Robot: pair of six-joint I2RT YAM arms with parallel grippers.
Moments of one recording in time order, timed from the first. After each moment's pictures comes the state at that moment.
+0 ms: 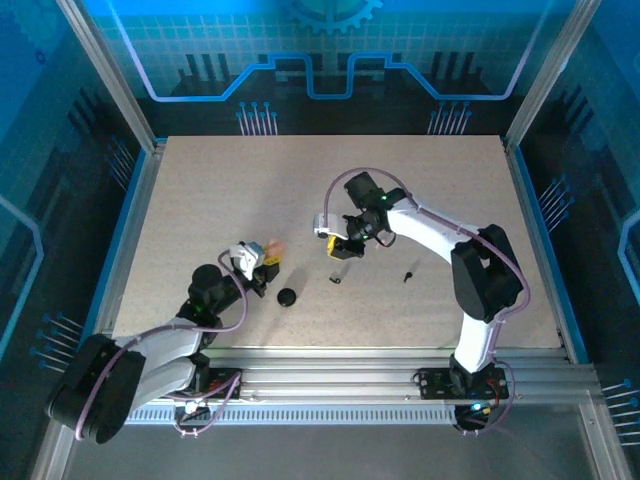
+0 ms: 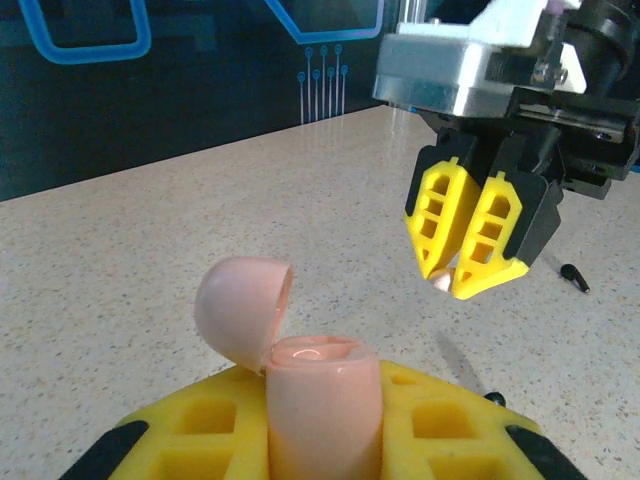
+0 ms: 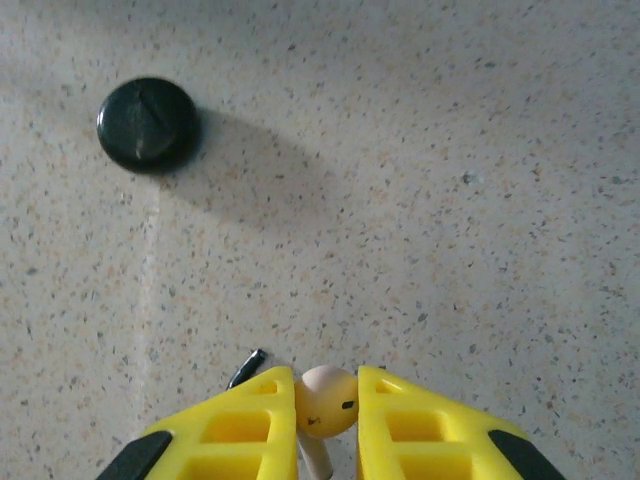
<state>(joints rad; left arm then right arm) -0.36 1.10 0.11 0.90 0.34 0.01 0.55 1.83 1.36 -0.70 -0.53 -0.86</state>
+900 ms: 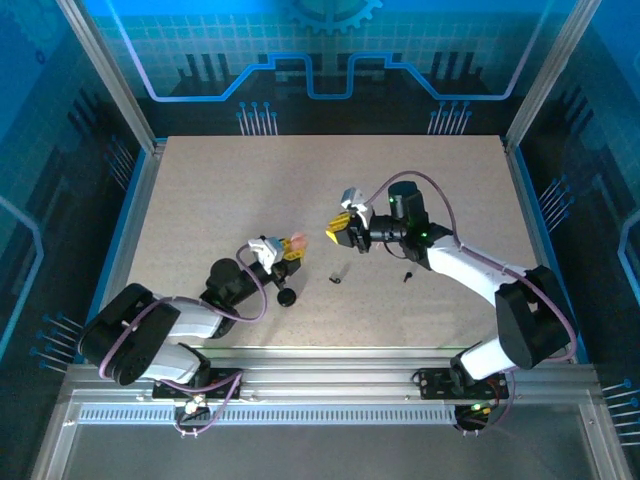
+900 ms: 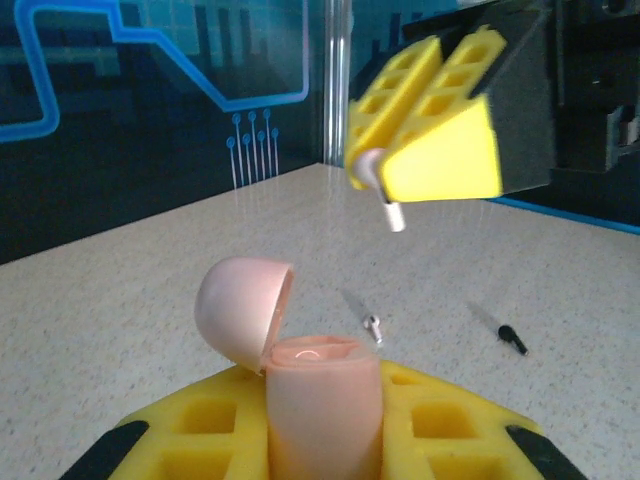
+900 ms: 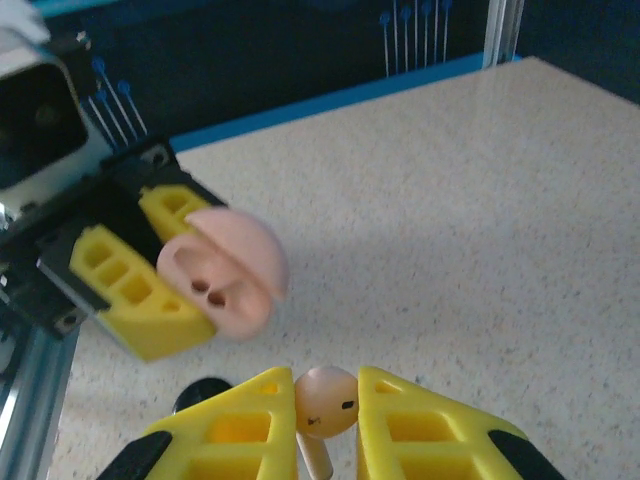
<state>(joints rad) -0.49 1.40 0.21 1.24 0.34 -0.01 0.47 1.48 0.90 0.16 -0.77 -0.17</state>
